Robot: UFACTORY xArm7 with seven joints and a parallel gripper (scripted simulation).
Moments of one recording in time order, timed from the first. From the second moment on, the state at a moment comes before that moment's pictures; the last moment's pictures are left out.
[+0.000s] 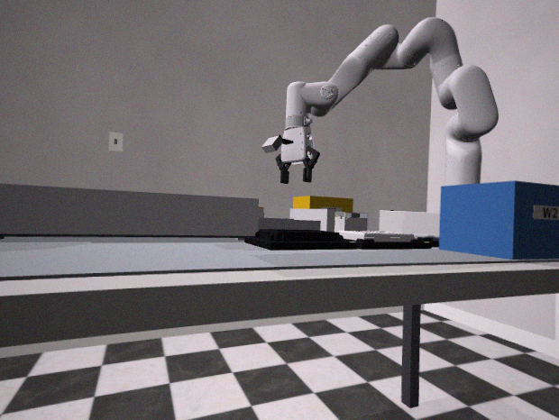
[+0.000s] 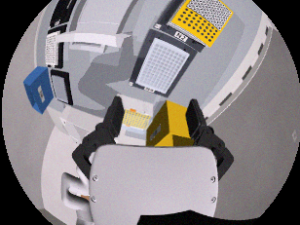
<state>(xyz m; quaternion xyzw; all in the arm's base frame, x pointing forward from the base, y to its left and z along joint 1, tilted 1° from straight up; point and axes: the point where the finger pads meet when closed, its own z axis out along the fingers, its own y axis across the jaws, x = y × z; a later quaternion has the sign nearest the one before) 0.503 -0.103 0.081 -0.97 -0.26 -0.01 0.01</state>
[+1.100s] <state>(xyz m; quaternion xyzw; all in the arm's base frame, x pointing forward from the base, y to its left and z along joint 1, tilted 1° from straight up) 0.506 -0.116 0.071 -1.00 -0.08 0.00 0.01</state>
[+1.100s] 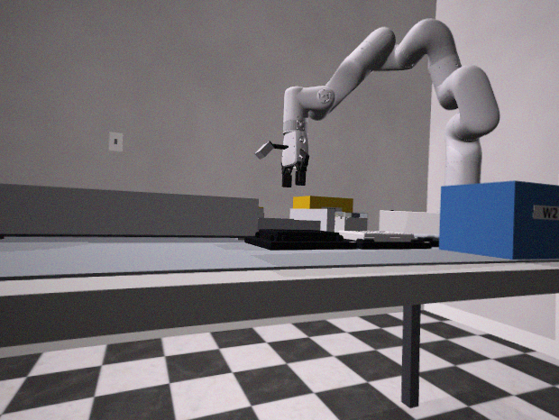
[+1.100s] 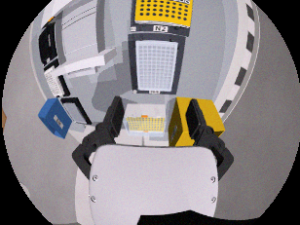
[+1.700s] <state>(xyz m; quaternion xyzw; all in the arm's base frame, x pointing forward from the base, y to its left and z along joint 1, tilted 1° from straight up) 0.506 -0.115 0.045 -1.00 -0.08 0.00 0.01</state>
